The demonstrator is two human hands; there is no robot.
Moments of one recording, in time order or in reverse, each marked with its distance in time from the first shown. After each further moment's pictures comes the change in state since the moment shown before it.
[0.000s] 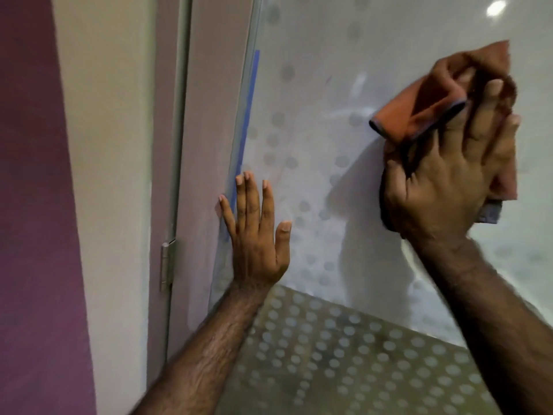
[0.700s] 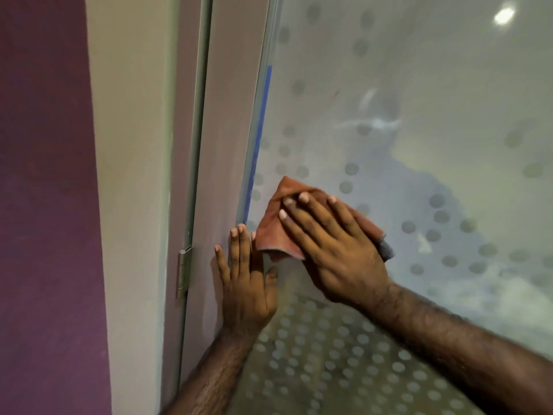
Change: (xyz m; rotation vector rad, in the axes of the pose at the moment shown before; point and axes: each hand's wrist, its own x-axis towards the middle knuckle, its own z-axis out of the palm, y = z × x) left_hand -0.076 -0.038 -0.023 0.183 -0.149 -0.065; right_hand -0.092 -0.076 0.009 0.259 -0.355 -0.650
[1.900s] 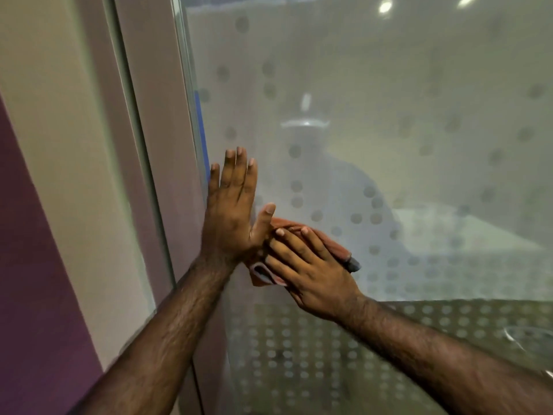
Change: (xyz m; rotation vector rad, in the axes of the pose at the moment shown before) left_hand 0.203 0.038 -0.054 -0.173 -0.006 0.620; right_hand -0.030 -0.027 0.021 -0.022 0.040 0.173
